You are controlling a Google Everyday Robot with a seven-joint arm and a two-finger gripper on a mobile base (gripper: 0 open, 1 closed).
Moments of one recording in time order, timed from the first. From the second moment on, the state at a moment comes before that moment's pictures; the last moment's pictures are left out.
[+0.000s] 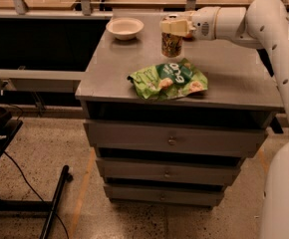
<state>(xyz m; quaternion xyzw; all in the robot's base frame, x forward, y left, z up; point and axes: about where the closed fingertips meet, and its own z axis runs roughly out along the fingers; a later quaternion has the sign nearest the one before) 0.785 -0.086 0.956 -0.37 0.67 0.33 0.56</state>
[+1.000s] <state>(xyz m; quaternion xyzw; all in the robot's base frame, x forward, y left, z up) 0.722 -0.017 0.913 -0.45 0.62 0.40 0.51</state>
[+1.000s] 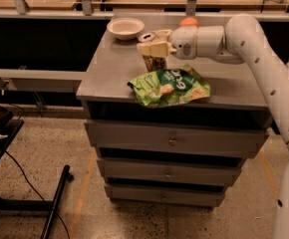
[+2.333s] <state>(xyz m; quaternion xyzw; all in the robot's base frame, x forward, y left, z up) 0.722 -0.026 0.937 -0.44 0.60 0.39 0.54</state>
